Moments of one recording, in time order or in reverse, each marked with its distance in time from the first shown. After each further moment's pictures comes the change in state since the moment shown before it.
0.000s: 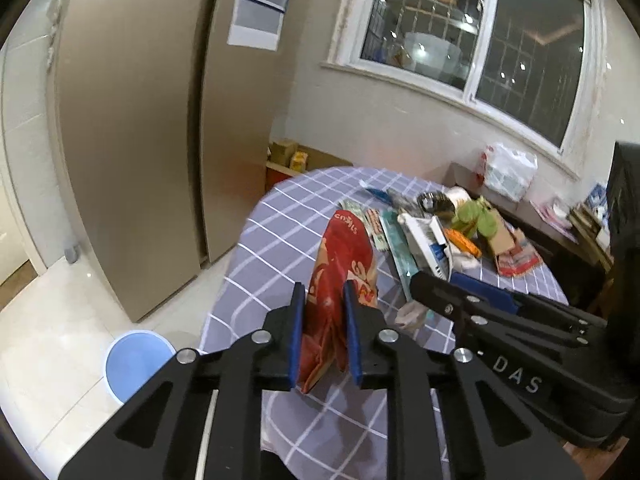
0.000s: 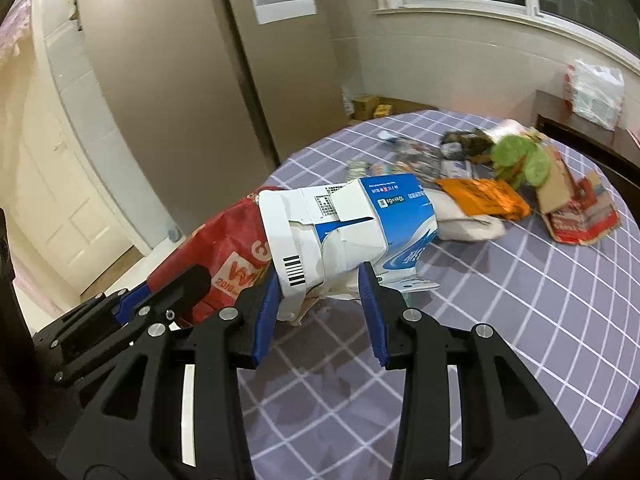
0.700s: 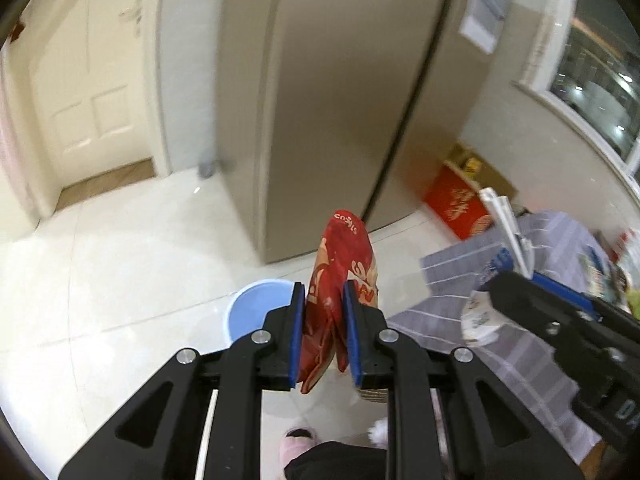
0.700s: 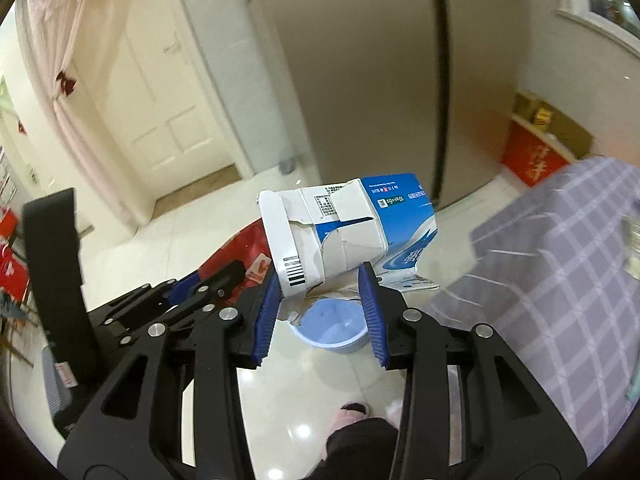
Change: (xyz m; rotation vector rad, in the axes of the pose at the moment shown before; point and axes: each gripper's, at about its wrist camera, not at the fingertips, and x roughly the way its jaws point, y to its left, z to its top) left arm -0.012 0.254 -0.024 -0.391 0.112 0.445; right arm 0.116 0.225 -0.002 -0.322 0.212 0.354
